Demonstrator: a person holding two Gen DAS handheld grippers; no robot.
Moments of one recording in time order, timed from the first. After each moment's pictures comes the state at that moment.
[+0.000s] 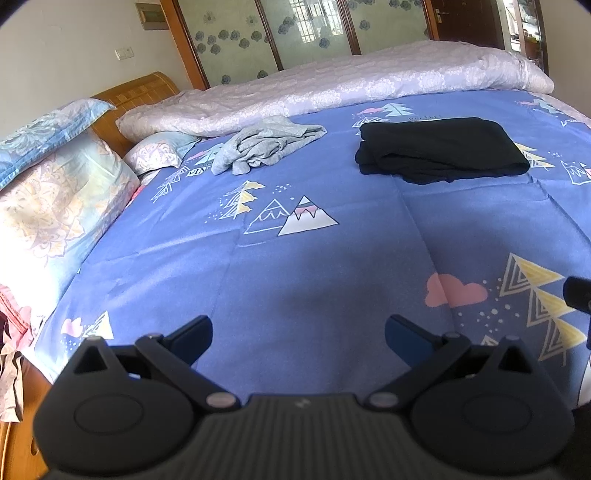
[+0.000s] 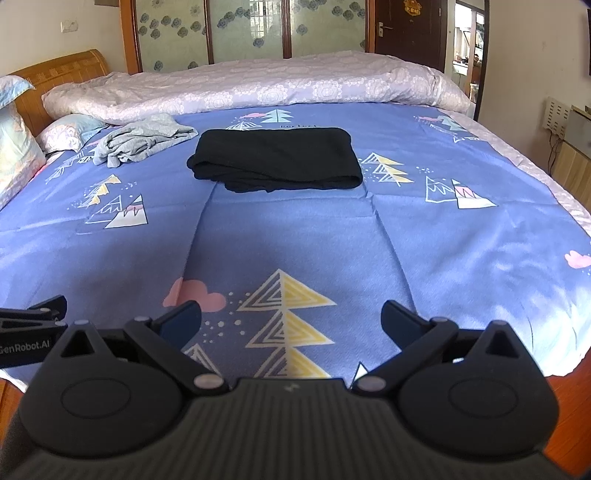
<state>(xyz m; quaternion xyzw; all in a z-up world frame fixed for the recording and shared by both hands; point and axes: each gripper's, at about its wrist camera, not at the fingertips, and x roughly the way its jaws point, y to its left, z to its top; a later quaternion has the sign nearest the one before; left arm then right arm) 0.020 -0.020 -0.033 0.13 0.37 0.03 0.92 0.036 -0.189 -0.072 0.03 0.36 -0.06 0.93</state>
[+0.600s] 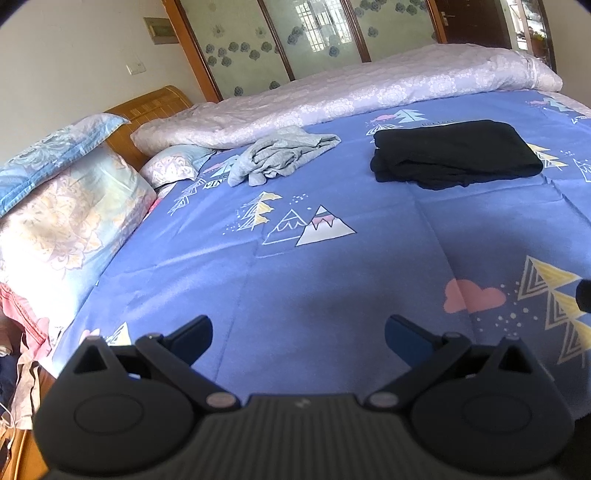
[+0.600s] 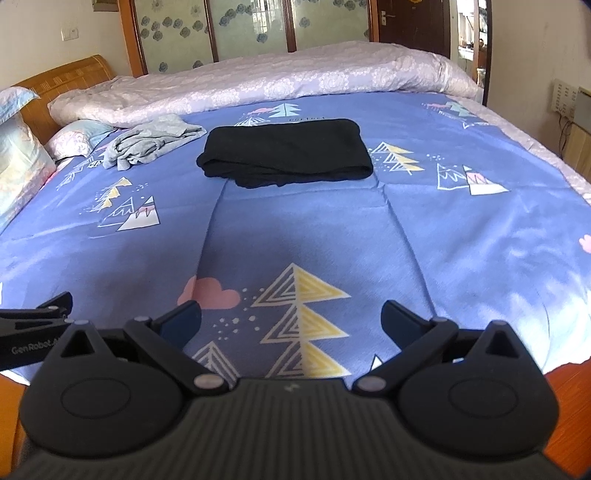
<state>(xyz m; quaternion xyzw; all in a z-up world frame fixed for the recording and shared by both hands) 0.021 -0.021 -0.034 0.16 0.35 0.06 0.92 0.037 -0.194 -0.074 0.06 0.37 -0.03 0.93</state>
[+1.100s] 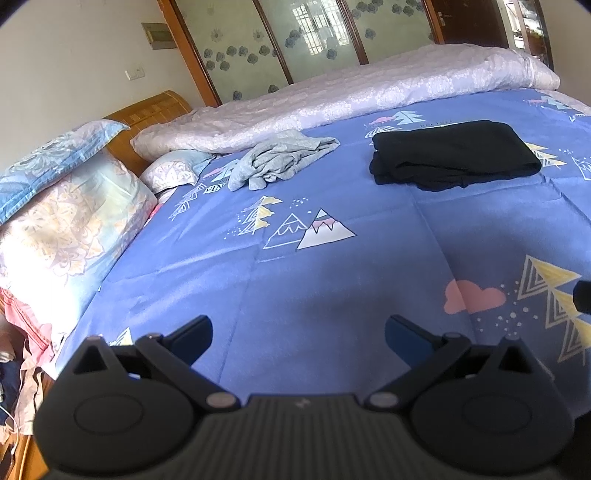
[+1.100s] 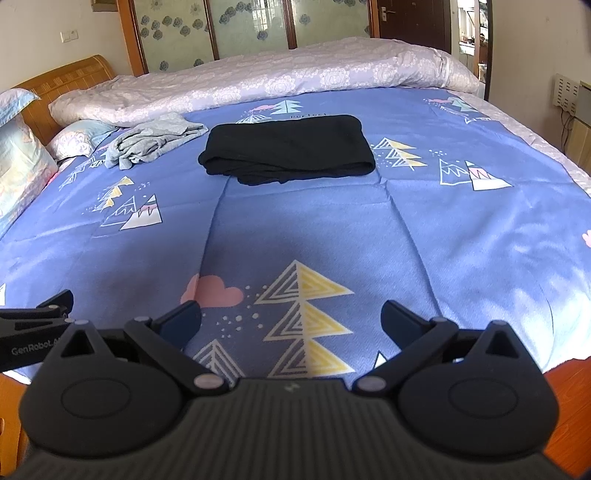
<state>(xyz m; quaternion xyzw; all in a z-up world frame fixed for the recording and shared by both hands) 0.018 -0.022 -0.033 0.17 0.34 0.05 0.92 0.037 -0.194 -0.075 0.07 0.37 -0.03 0.93</state>
